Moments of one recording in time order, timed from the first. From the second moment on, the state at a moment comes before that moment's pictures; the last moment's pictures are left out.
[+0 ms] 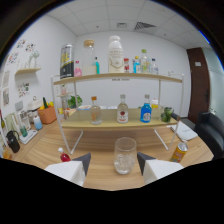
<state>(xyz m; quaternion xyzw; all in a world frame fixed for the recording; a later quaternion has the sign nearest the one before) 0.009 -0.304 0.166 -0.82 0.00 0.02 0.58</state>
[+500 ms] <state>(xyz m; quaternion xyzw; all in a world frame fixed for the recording) -0.062 -0.133 0.203 -0.78 -0.03 0.02 0.62</state>
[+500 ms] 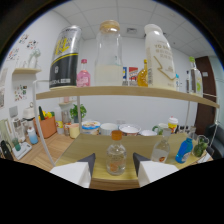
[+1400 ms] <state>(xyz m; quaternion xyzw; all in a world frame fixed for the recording) -0.075 -0.221 0.204 -0.79 -0.04 0.04 0.61</state>
